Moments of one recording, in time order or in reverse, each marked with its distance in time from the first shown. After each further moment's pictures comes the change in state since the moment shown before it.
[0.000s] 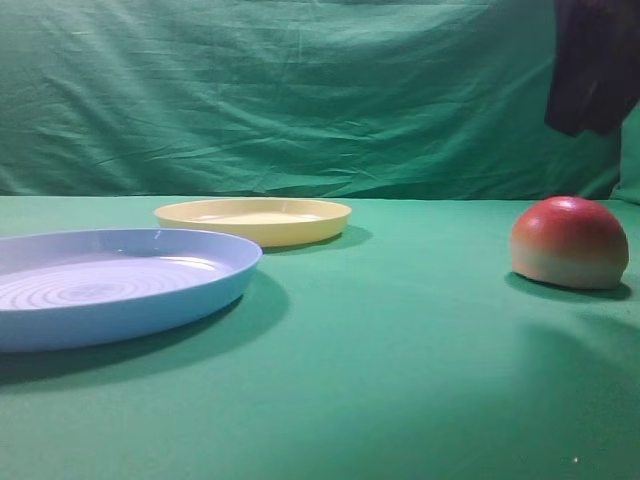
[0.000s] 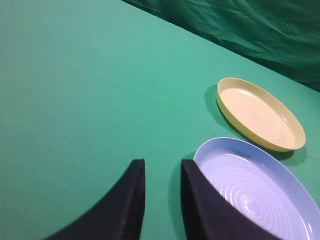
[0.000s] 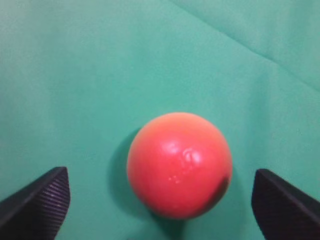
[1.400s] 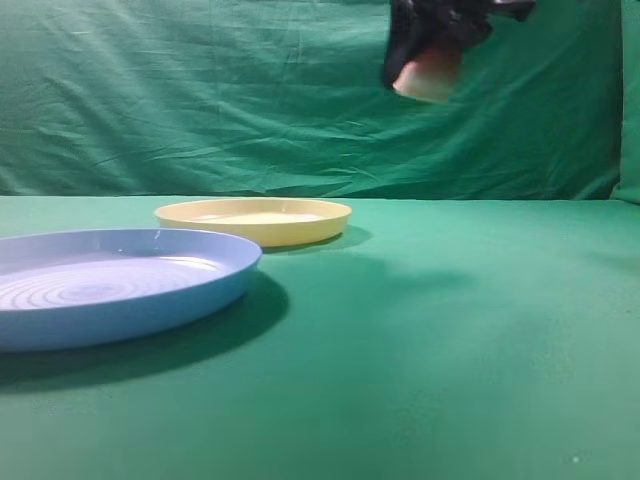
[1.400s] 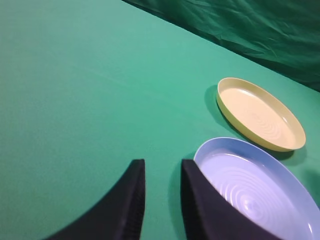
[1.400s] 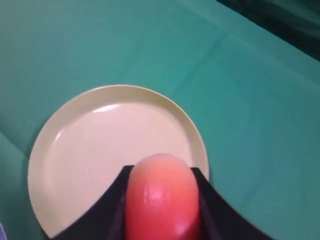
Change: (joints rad) left arm 0.000 0.000 0.000 0.000 0.000 0.000; right arm 0.151 0.415 -0.752 0.069 -0.071 -0.061
